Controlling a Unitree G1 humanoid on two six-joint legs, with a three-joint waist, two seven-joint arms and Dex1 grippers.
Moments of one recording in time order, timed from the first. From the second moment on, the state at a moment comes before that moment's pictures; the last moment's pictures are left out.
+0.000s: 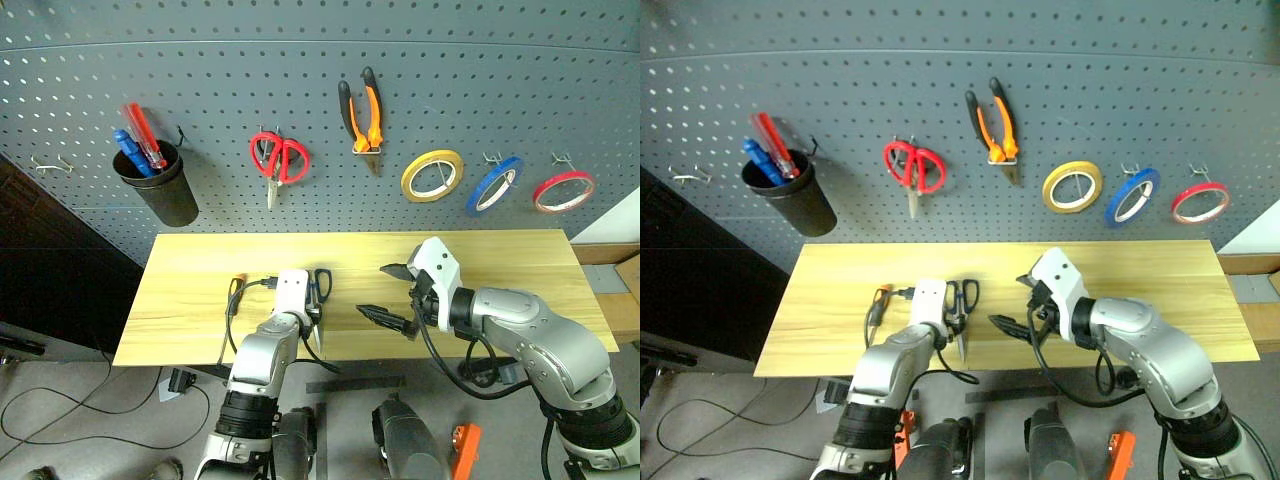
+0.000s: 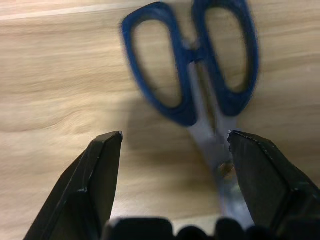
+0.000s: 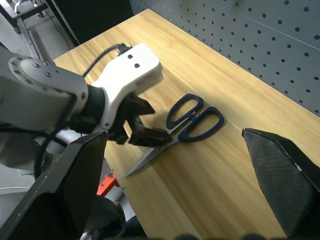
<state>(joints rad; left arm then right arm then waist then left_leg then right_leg) -0.30 -0.05 -0.06 0.02 -0.06 0.95 0.10 -0.33 -0.54 0.17 -0.57 0.46 0.93 0.59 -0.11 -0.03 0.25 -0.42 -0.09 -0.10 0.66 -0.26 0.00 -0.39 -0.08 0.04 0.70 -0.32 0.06</state>
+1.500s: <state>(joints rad) -0.01 0.39 0.11 -0.51 -0.44 0.74 -0.56 -0.36 -0.59 0.03 -0.60 0.50 0.76 0.66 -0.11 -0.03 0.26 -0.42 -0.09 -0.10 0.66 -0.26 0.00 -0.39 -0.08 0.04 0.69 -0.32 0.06</state>
